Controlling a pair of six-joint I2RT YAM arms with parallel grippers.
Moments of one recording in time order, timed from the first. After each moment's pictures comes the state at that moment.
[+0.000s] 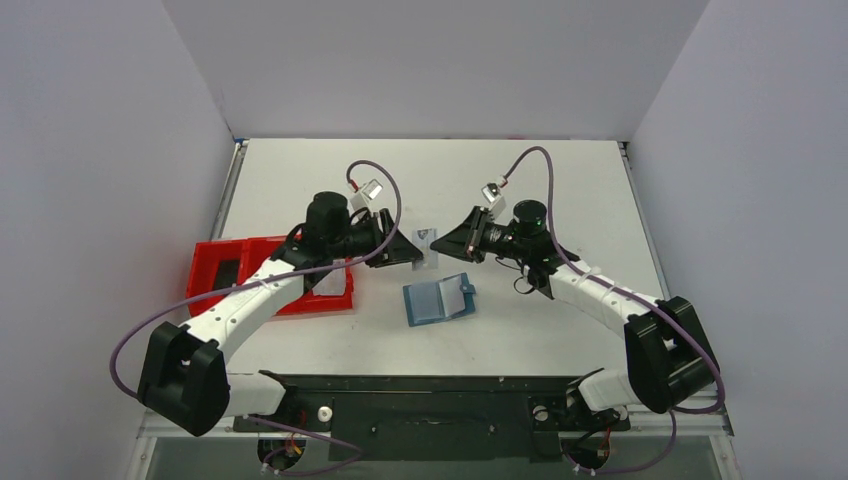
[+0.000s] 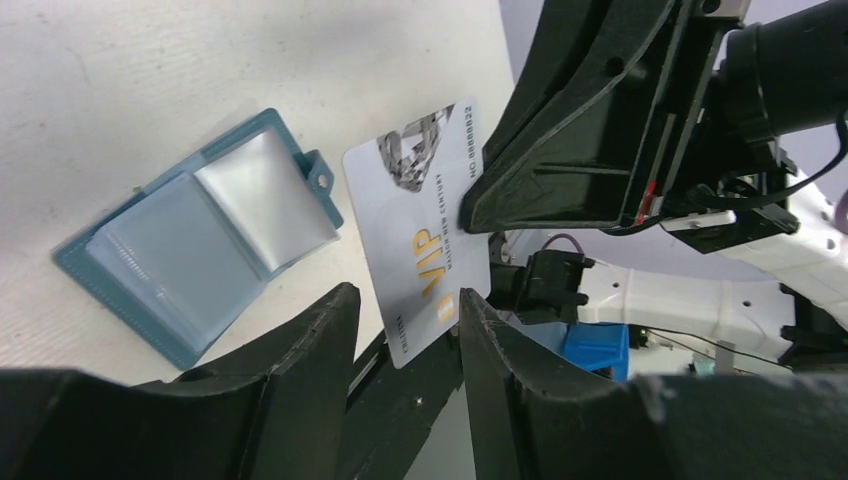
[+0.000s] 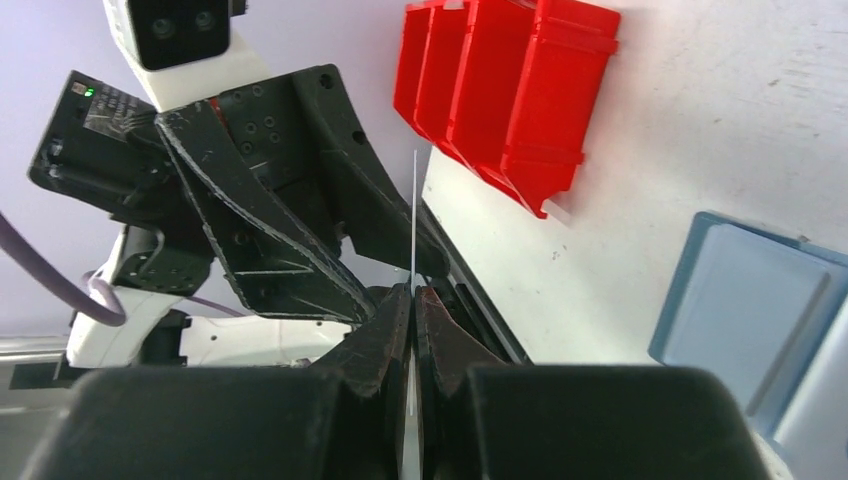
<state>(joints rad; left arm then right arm) -0.48 1.30 0.90 -0.10 0.61 -0.81 0.47 1.40 0.77 0.37 -0.71 1.10</state>
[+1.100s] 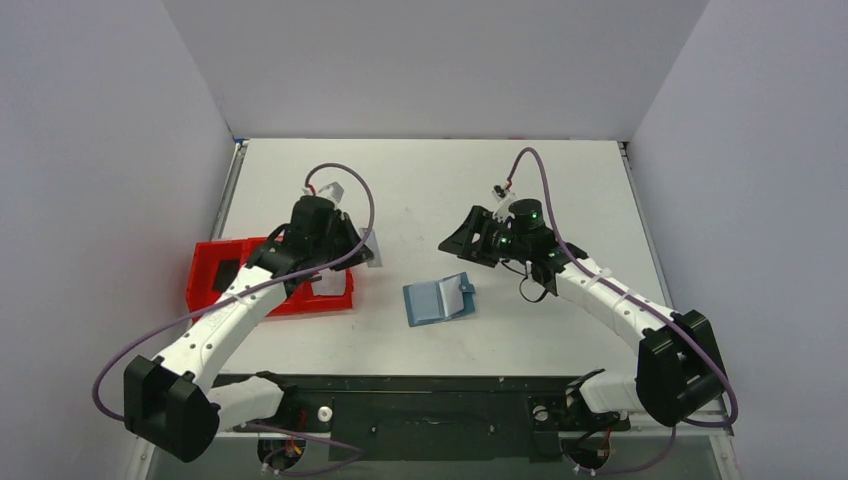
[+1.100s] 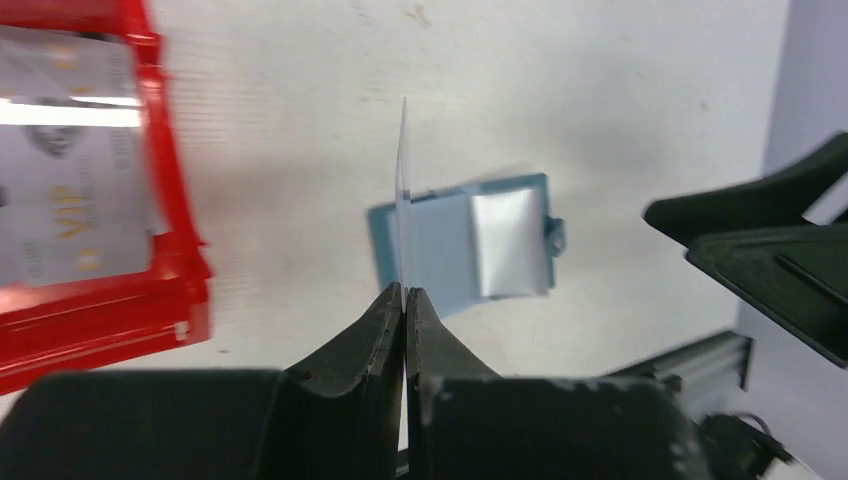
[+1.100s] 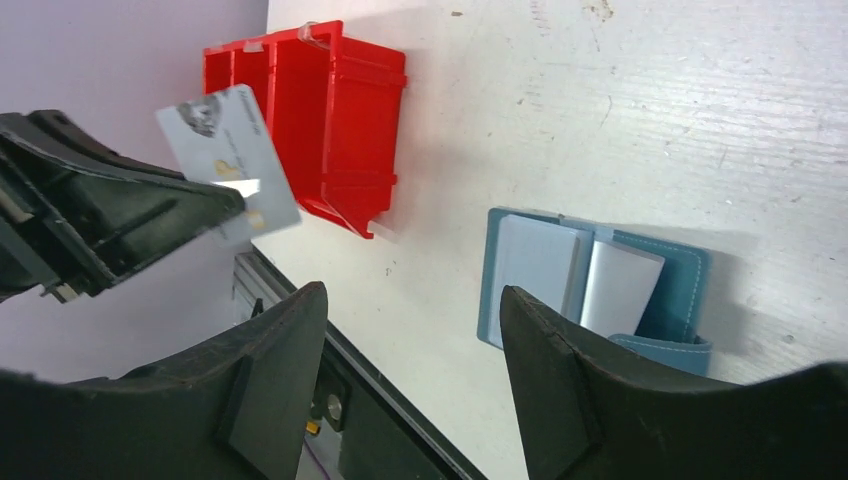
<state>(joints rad) -0.45 1.19 0.95 -0.47 0.17 -0.72 0.49 1.33 0.85 -0.04 -0.42 0.80</state>
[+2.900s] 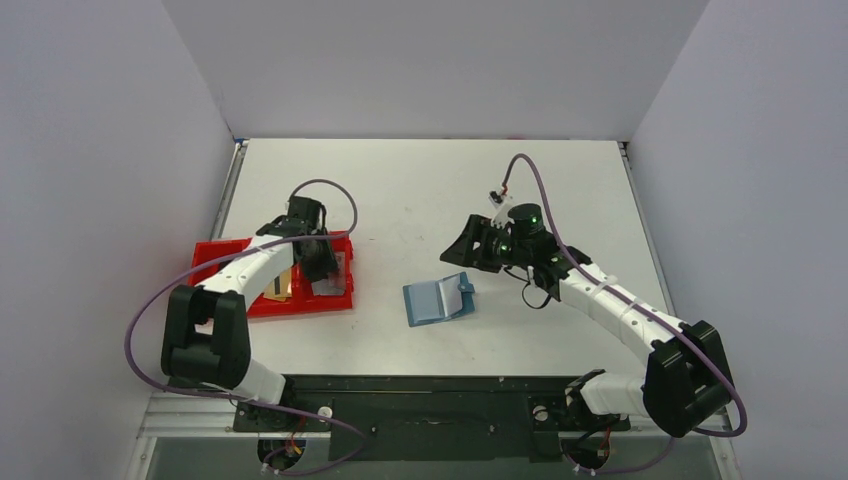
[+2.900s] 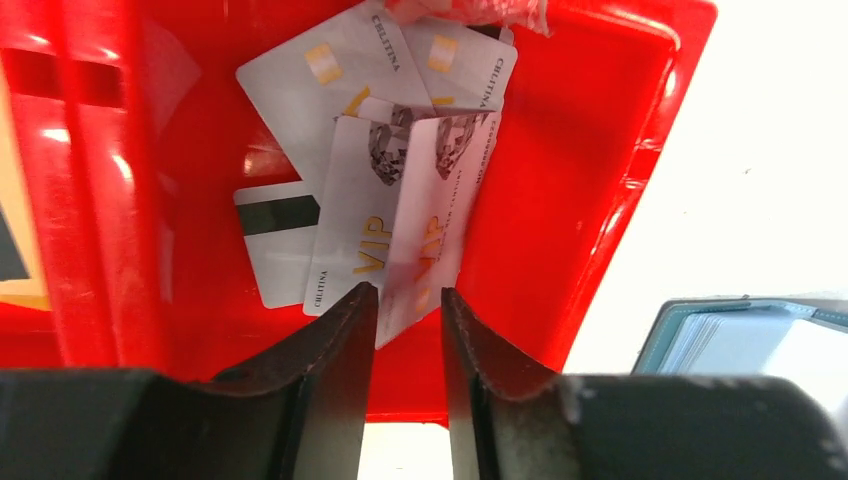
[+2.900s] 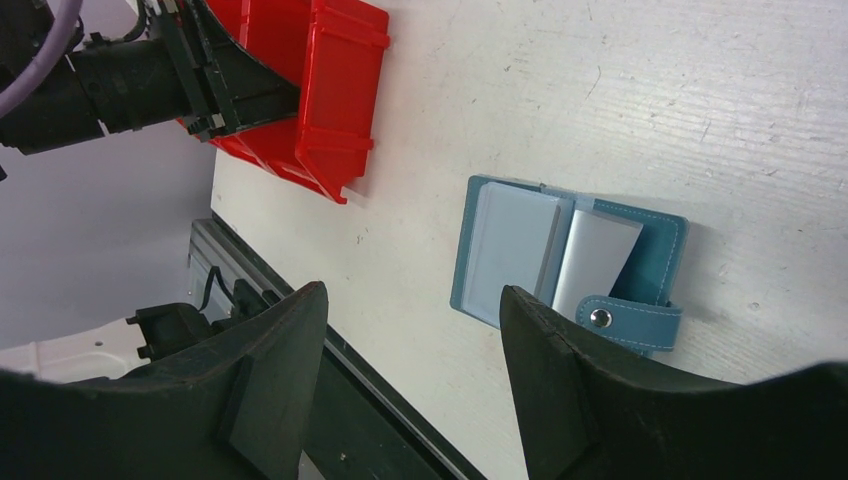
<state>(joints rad) -0.20 1.51 0.94 -0.57 -0.01 -0.54 0.51 1.28 0.84 -0.14 -0.40 0.69</state>
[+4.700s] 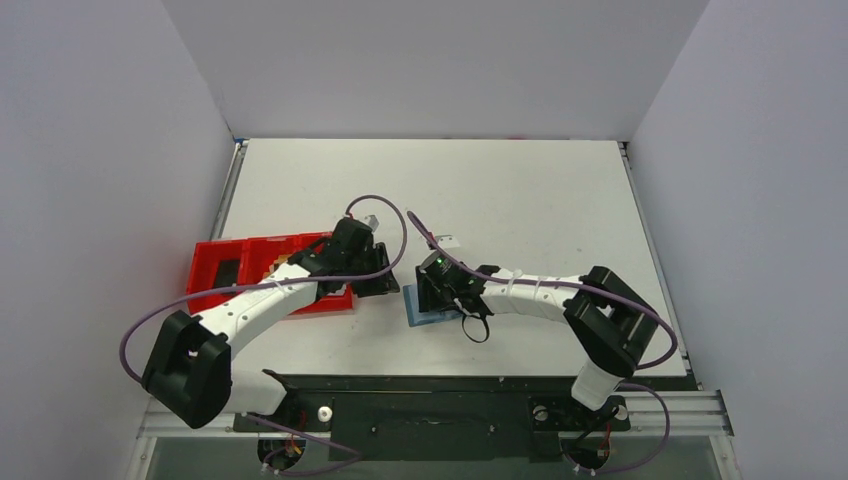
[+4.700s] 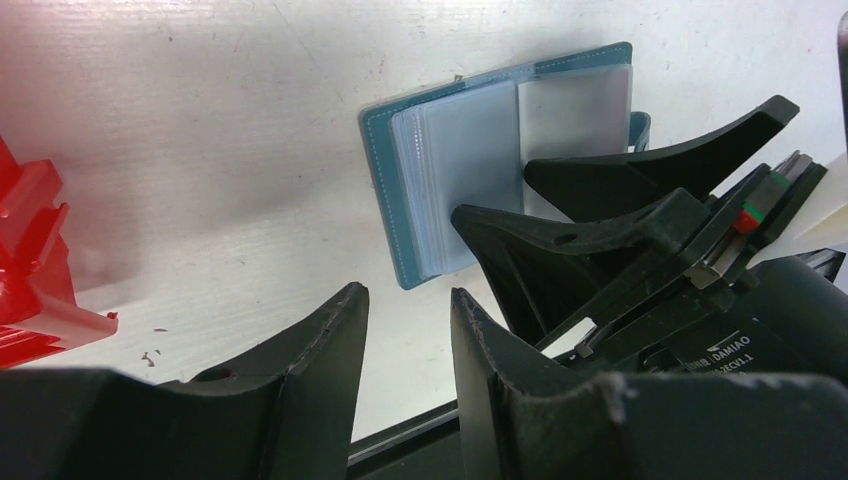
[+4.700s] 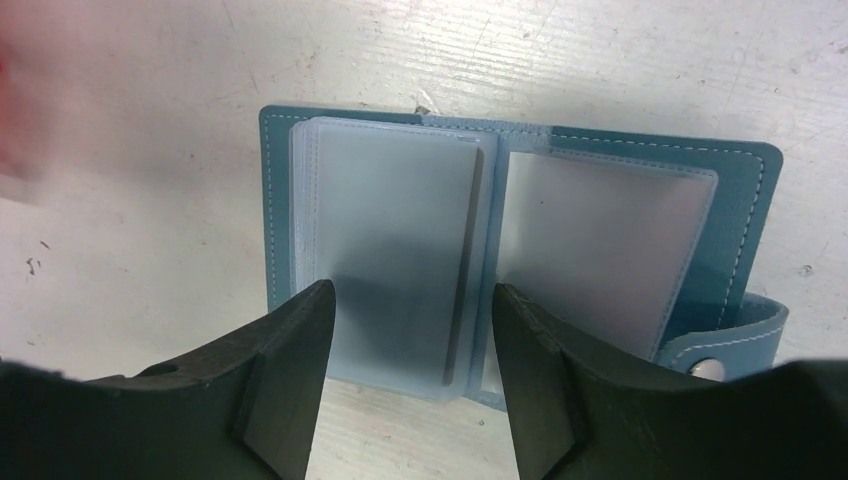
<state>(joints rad) -0.59 1.33 0.86 -0.45 0.13 -0.73 0.92 1.68 0.94 -0.23 0.21 0.67</state>
